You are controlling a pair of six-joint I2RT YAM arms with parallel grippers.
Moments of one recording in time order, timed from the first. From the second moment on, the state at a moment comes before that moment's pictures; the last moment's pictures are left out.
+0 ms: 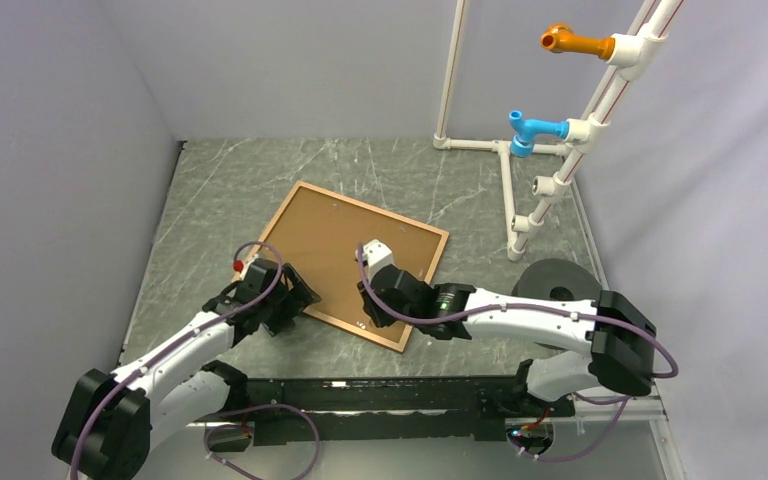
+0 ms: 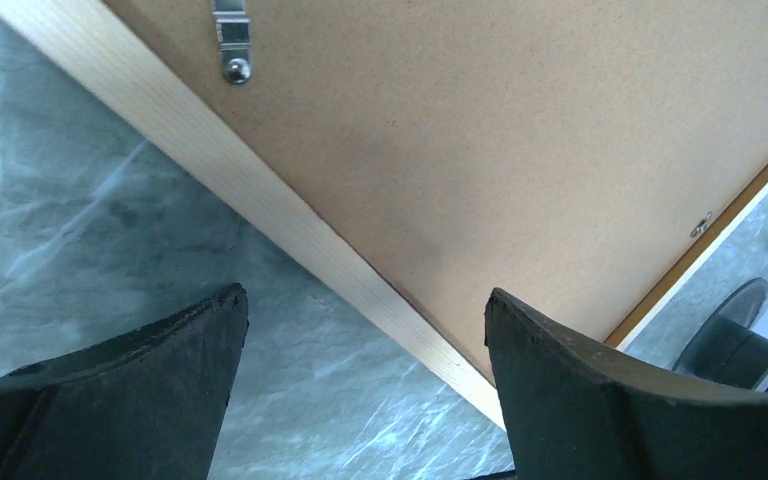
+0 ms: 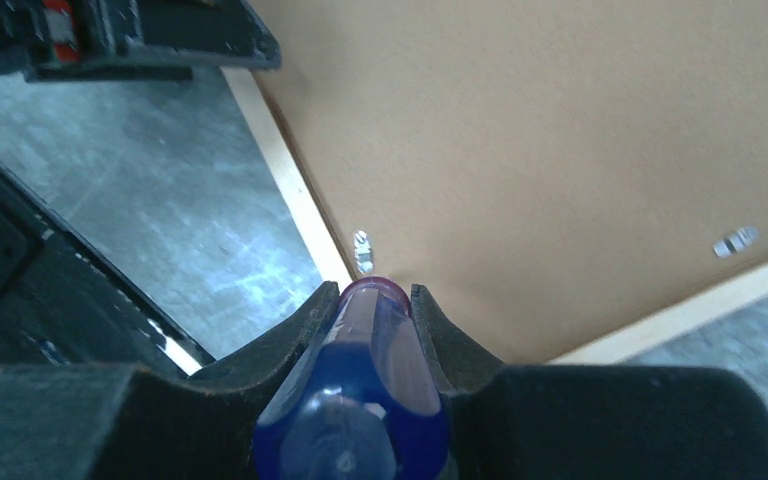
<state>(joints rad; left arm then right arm) -0.45 0.97 0.39 -0.33 -0.02 -1.10 1.18 1.34 0.86 -0.25 0.29 0.40</state>
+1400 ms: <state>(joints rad) -0.44 0.27 0.80 -1.10 -0.45 -0.90 1.09 2.10 1.55 0.10 0.05 0.46</state>
